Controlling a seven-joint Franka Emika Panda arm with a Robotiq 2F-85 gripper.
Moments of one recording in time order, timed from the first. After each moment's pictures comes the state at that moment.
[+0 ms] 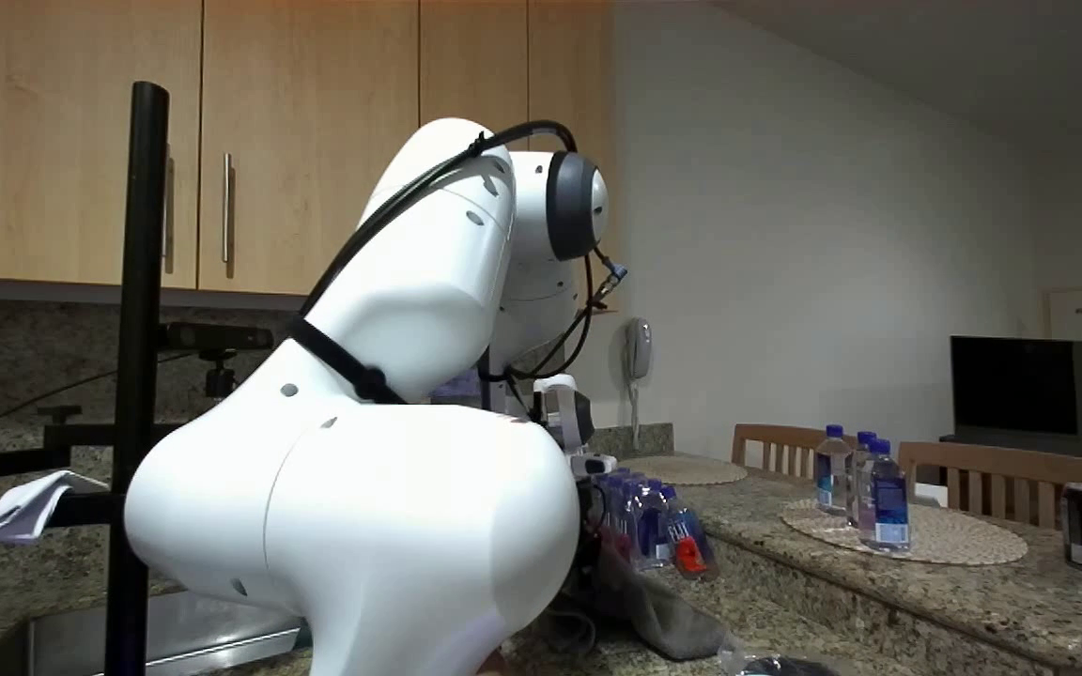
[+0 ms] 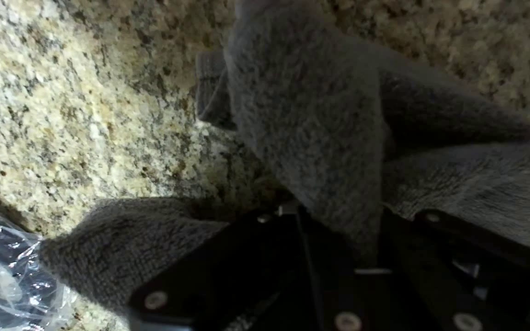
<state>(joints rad) 0.58 0.50 0.10 -1.95 -0.29 2.35 1.06</state>
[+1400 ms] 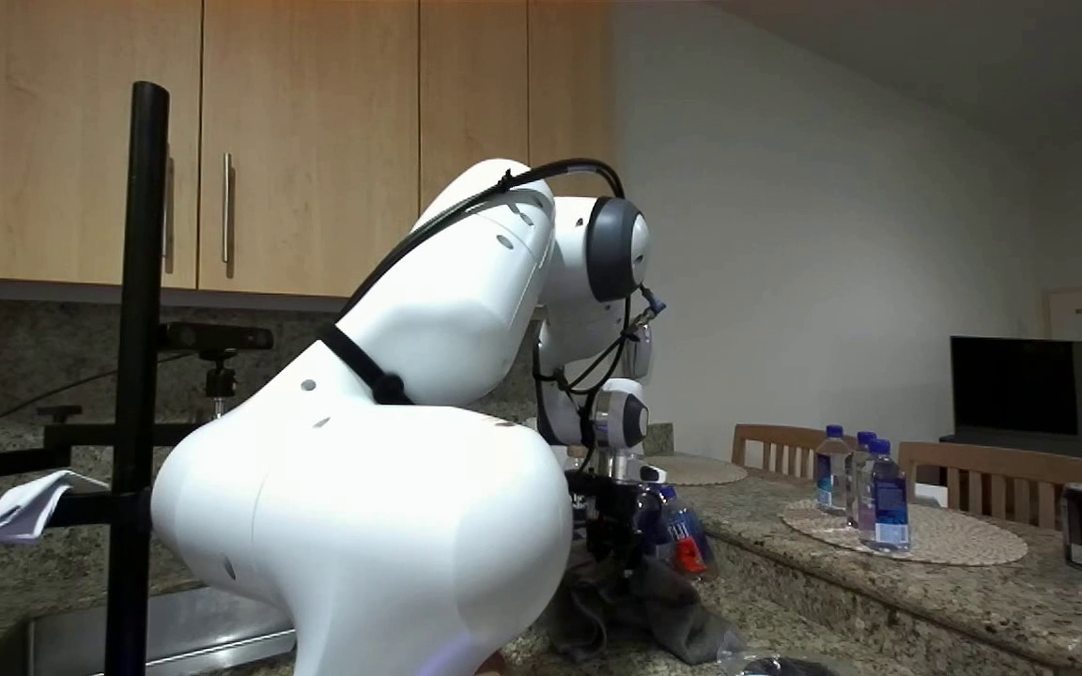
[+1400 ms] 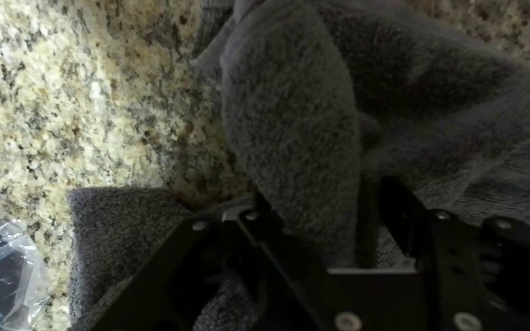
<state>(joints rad) 0.43 0.66 0.13 -1.68 -0.06 2.13 0.75</state>
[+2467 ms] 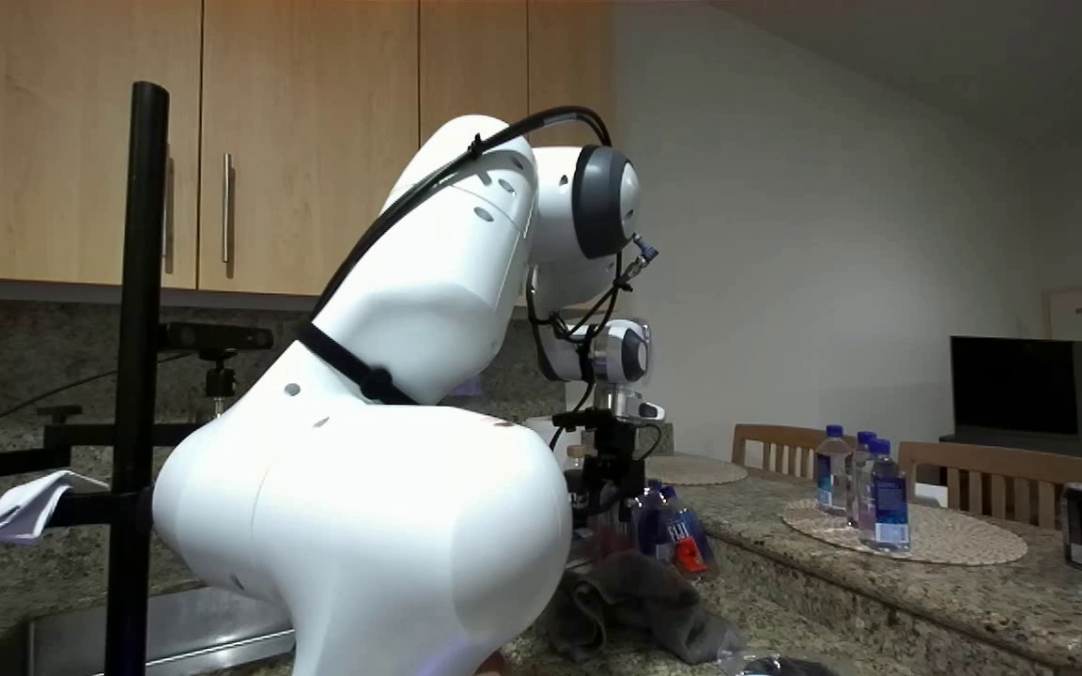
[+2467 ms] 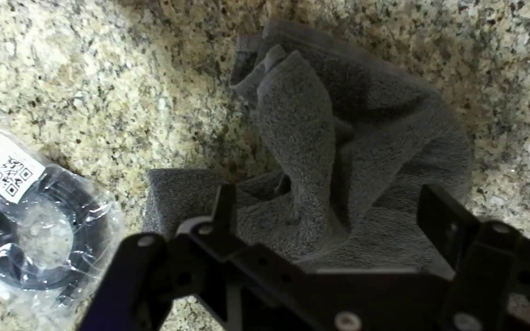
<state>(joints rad) 0.42 0.51 0.14 -1.63 -0.03 1.90 0.73</state>
